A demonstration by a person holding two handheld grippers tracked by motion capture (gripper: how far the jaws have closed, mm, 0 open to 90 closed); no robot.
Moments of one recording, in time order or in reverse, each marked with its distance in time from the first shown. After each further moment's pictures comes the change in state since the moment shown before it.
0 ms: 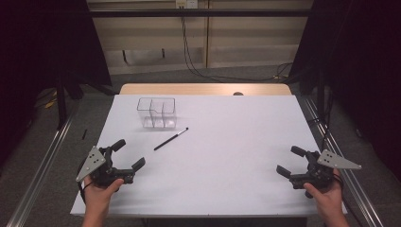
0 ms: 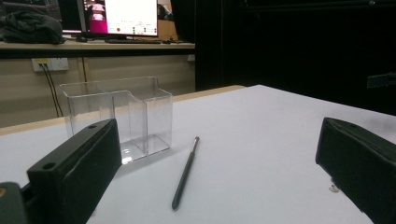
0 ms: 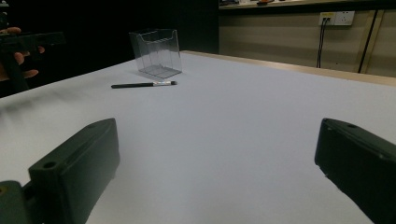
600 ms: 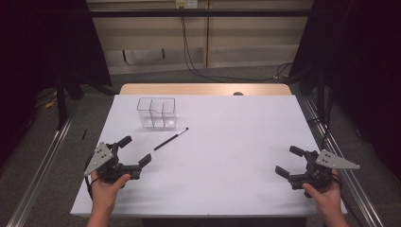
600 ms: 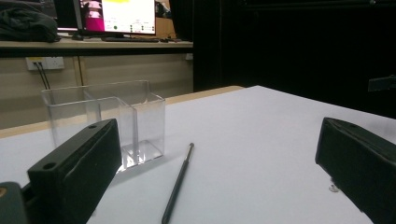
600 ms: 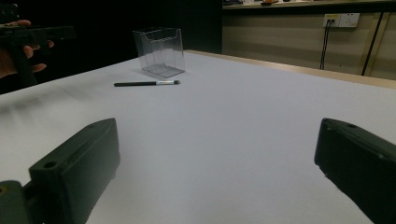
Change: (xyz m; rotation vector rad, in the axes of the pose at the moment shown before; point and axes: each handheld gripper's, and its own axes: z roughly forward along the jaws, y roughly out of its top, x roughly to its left) left arm -0.006 0.007 0.022 0.026 -0.004 0.009; right arm 0.002 0.000 0.002 0.003 0.015 -0.016
